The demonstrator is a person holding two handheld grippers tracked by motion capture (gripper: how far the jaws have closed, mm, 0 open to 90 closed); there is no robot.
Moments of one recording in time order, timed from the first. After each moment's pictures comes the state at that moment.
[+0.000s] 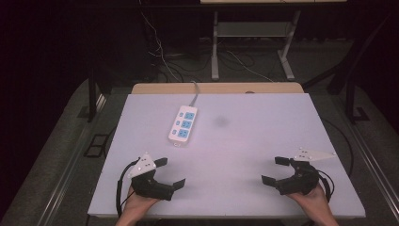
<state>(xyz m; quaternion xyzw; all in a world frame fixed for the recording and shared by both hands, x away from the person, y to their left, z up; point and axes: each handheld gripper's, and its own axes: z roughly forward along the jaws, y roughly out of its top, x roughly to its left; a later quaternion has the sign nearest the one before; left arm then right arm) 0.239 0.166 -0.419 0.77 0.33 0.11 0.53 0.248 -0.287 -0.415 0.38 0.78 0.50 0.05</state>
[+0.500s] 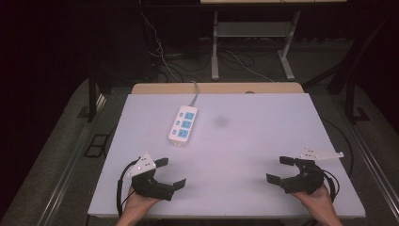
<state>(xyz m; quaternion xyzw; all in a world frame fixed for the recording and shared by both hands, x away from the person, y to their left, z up) 0.238 0.165 -0.416 0.77 0.33 0.10 0.54 0.248 -0.299 -0.414 0.39 0.77 0.51 0.05</state>
